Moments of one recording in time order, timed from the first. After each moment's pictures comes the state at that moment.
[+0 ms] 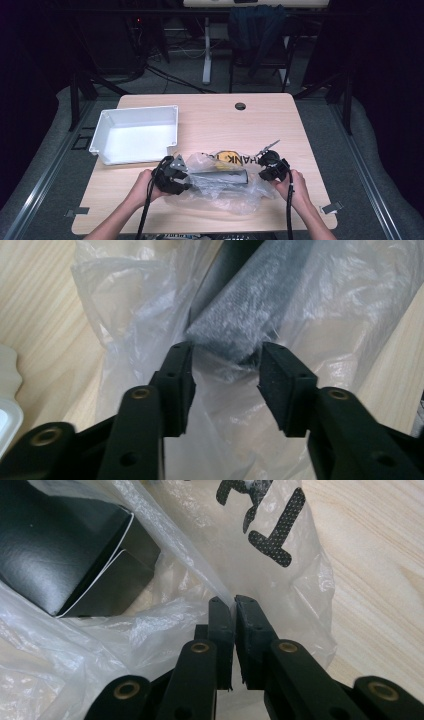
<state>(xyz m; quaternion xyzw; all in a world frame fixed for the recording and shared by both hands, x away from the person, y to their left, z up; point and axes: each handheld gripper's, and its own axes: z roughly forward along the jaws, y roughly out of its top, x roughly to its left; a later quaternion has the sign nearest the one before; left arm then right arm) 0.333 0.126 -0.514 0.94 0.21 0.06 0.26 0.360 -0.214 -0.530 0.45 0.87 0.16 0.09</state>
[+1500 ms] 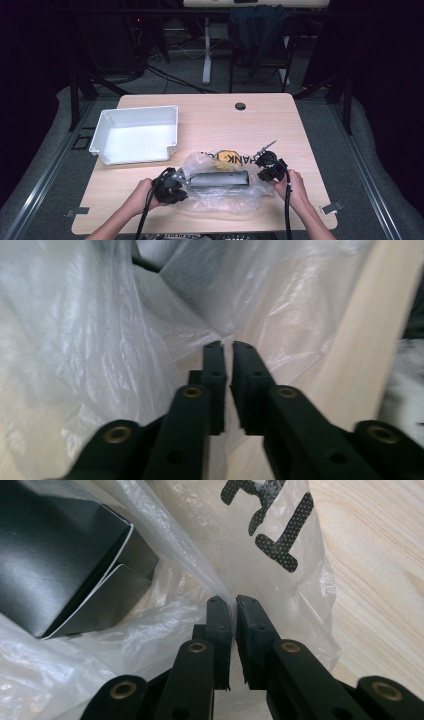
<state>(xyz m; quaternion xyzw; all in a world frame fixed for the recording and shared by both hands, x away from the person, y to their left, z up) 0.315 0.133 -0.523 0.96 0.18 0.01 0.23 0.361 -0.208 -0.535 0.44 0.88 0.16 0.09</state>
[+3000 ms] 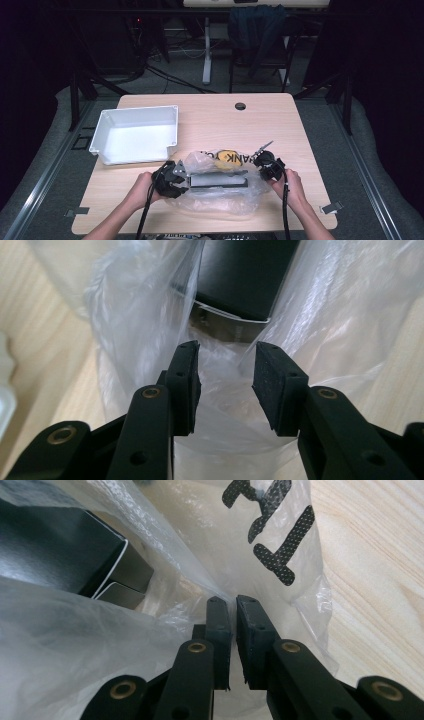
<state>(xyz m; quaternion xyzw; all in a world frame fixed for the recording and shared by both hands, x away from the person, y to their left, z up) 0.331 0.128 -0.526 0.95 0.20 0.08 0.21 0.366 -0.203 -0.541 0.43 0.88 0.15 0.12</state>
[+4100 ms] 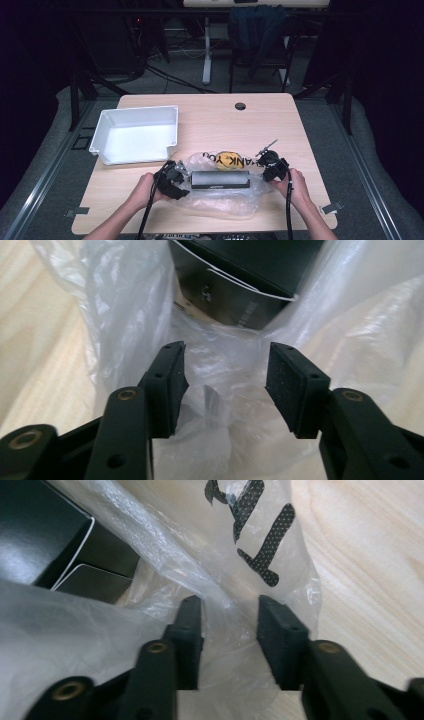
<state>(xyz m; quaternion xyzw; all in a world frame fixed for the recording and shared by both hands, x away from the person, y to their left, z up) 0.337 0.128 -0.542 0.95 0.23 0.03 0.21 0.370 -0.218 -0.542 0.45 0.88 0.14 0.09</state>
